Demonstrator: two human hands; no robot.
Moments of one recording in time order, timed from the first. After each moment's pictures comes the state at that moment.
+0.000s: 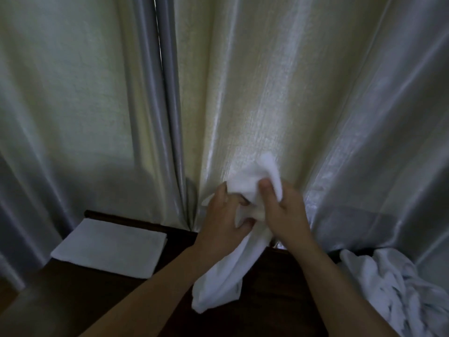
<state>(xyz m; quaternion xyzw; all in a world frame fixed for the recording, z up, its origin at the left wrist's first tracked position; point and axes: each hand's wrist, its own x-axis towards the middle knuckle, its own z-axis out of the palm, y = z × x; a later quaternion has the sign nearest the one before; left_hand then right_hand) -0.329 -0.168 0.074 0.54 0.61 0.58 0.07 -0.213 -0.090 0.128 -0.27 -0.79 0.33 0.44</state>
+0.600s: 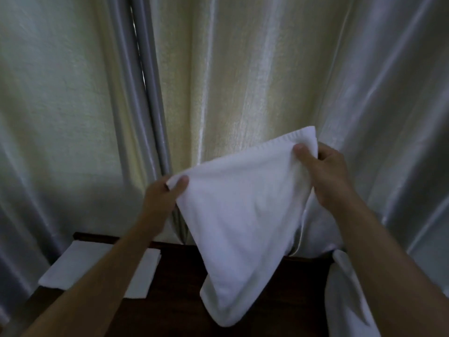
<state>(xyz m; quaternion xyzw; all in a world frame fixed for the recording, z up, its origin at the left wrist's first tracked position) -0.444 -0.164 0.082 0.33 0.63 0.68 0.17 -0.168 -0.015 0.206 -0.35 -0.67 0.42 0.50</state>
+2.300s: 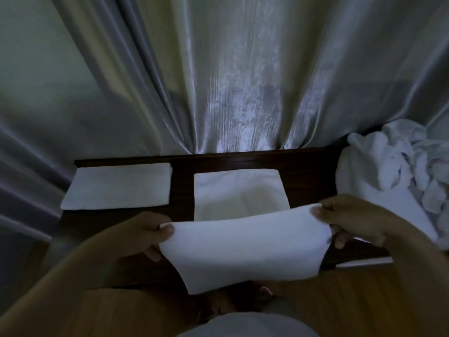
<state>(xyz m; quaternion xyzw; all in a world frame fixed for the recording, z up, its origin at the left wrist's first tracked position) -0.453 -0.336 -0.059 0.43 0.70 0.18 0.54 -0.052 -0.145 -0.002 -0.54 -0.65 0.54 -0.04</state>
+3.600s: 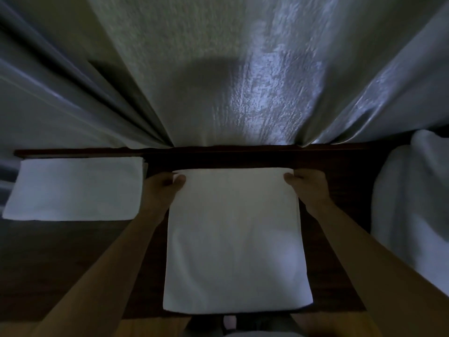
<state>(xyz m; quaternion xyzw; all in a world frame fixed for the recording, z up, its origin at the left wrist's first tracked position) -0.459 -0.114 -0.227 0.18 0.81 0.42 0.35 -0.162 0.066 -0.231 -0.68 -0.56 0.45 0.16</state>
